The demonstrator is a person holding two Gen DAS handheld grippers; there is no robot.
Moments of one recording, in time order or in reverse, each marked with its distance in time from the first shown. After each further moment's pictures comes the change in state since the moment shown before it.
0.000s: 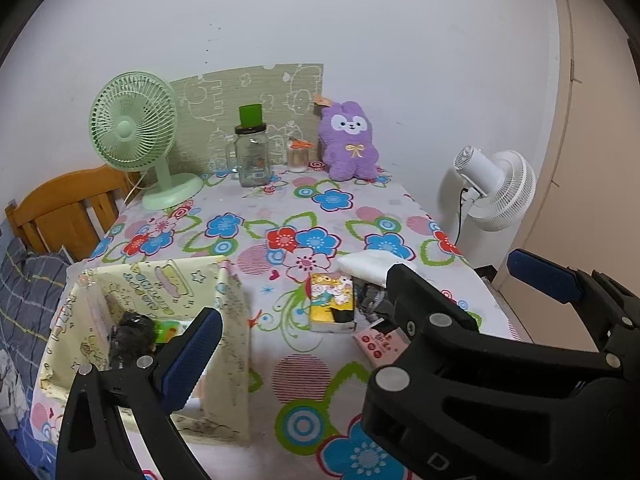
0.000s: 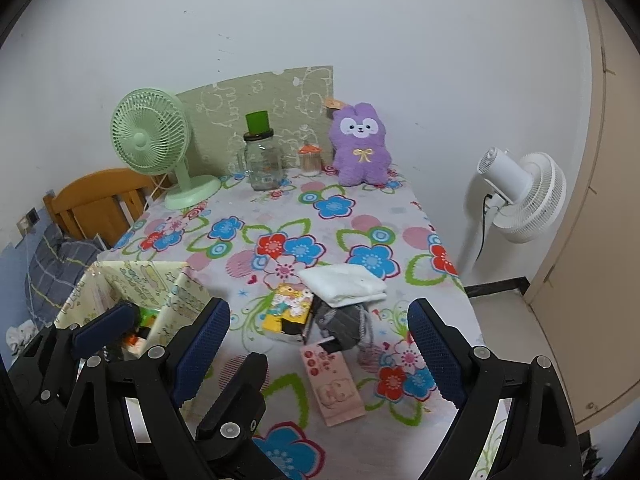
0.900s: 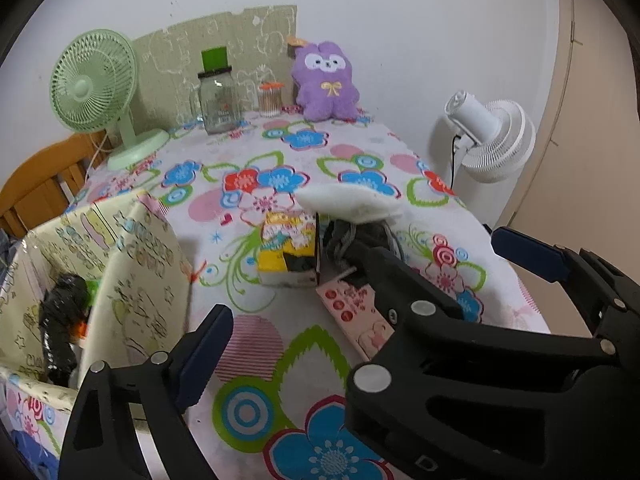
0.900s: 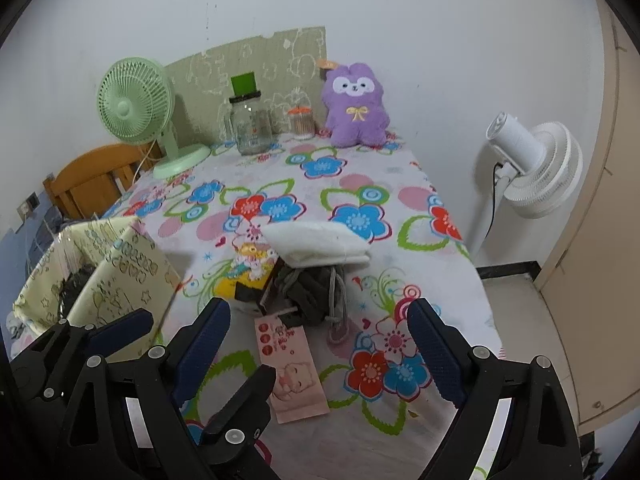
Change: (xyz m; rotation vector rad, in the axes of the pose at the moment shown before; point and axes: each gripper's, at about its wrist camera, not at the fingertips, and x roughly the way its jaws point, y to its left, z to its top) left arm 0.062 -0.034 -0.033 0.027 0.165 -0.030; right arm 0.056 -0.040 -0.034 -0.002 0.083 0.045
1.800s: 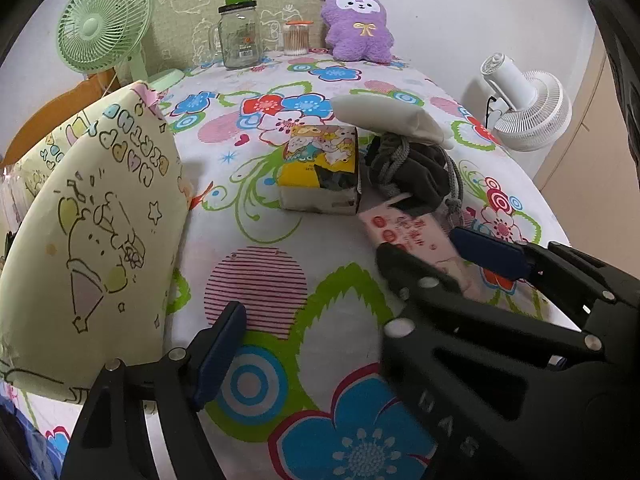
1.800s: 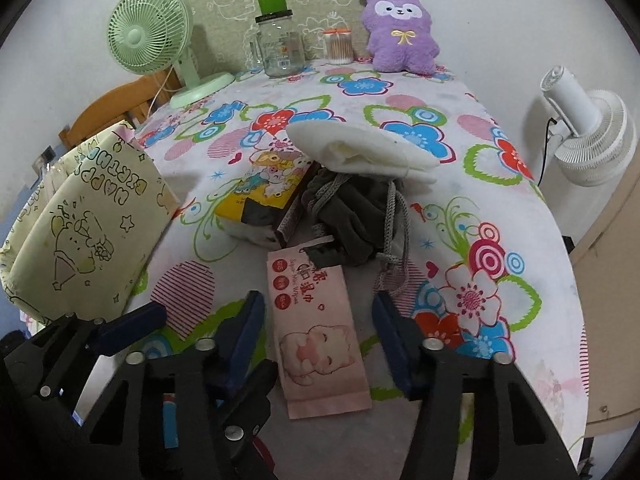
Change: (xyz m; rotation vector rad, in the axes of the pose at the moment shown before) left arm 0.039 0.015 -0.030 -0.067 0.148 0.055; right arm 0.066 0.012 -0.032 -0.062 0.204 0.105
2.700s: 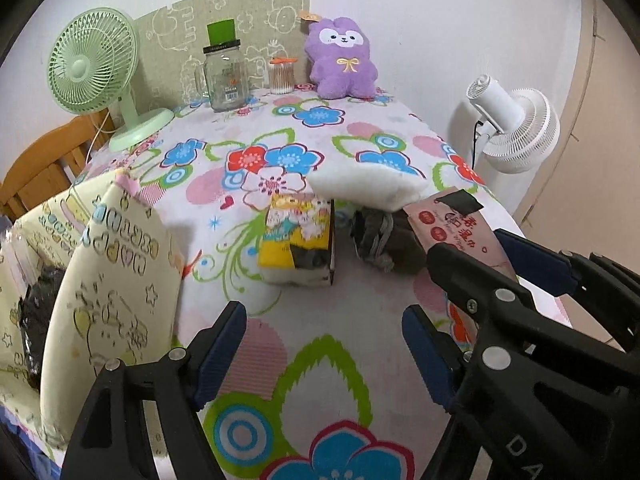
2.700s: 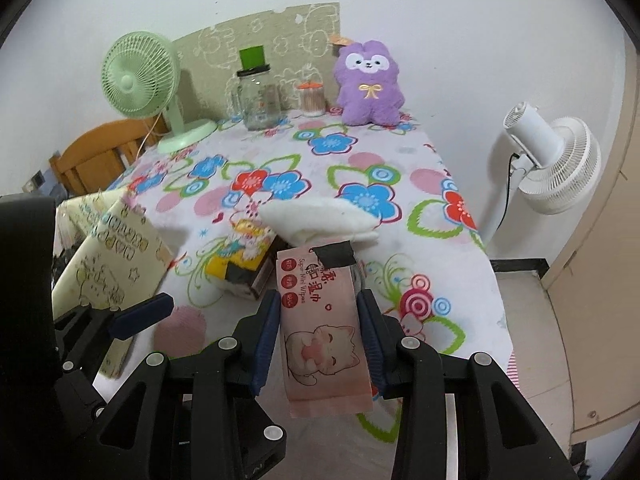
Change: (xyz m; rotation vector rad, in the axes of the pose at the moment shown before) left arm -0.011 -0.013 0.038 0.034 -0.091 -0.008; right arm -0.053 -0.015 0.020 0.025 -0.139 -0.079
